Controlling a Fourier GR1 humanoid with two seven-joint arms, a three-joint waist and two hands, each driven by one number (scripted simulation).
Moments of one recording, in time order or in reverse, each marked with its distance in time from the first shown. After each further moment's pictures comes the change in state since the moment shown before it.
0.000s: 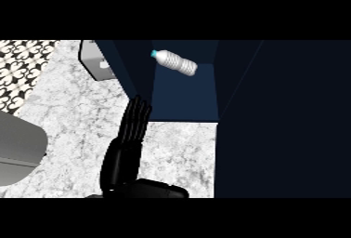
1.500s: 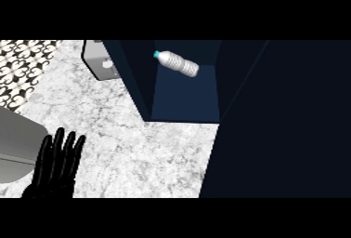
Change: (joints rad) left arm 0.418 0.269 0.181 -0.284 0.125 -0.181 -0.130; right arm -0.378 0.133 0.569 -0.083 0.382 -0.190 0.441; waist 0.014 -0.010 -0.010
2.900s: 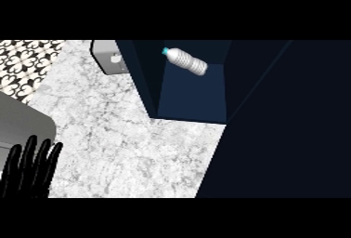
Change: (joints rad) left arm 0.106 0.099 0.114 -0.040 0.095 -0.167 -0.045; right arm -0.381 -0.063 0.107 0.033 0.021 -0.034 0.168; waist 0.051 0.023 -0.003
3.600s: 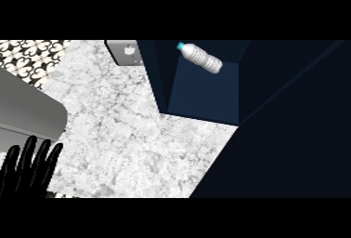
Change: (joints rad) left arm -0.005 0.030 0.009 -0.009 0.011 -0.071 -0.007; right arm 0.034 0.036 -0.014 0.096 -0.343 0.042 0.057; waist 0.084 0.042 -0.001
